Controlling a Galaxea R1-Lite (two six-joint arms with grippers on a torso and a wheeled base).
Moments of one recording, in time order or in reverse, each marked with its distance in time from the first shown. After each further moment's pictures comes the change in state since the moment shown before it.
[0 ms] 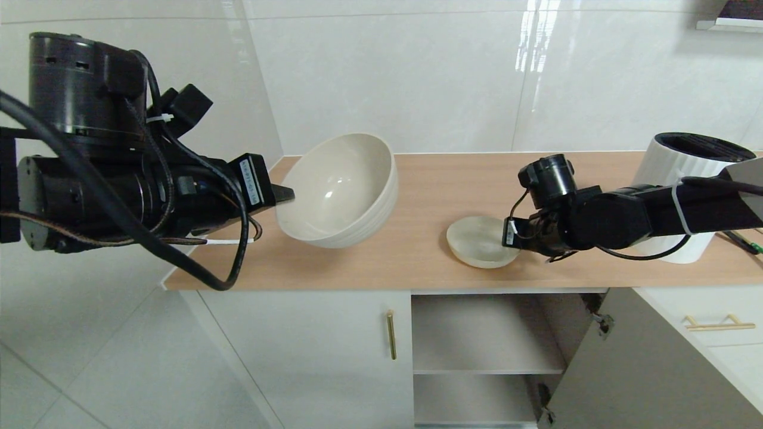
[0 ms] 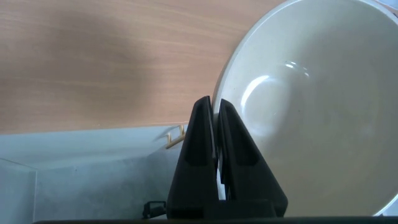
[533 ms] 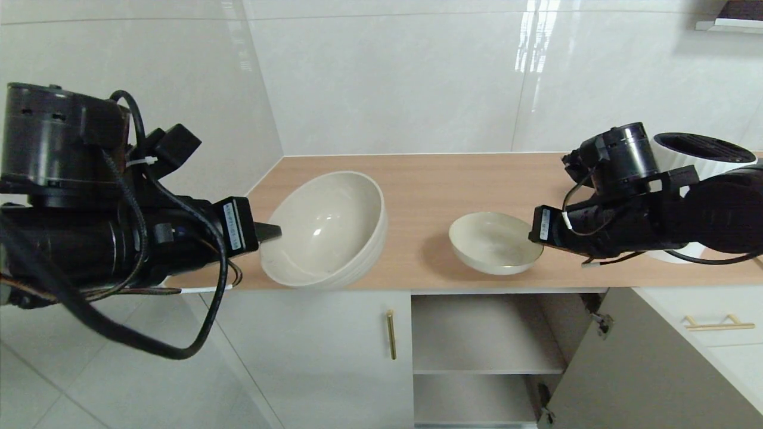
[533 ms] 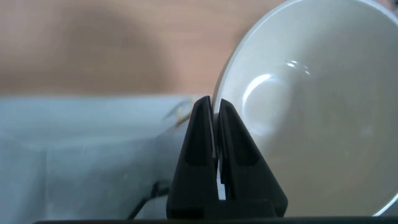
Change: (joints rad) left arm -0.001 -0.093 0.167 -0.004 -0.001 0.014; right arm 0.009 -0.291 0.226 0.024 0.197 0.053
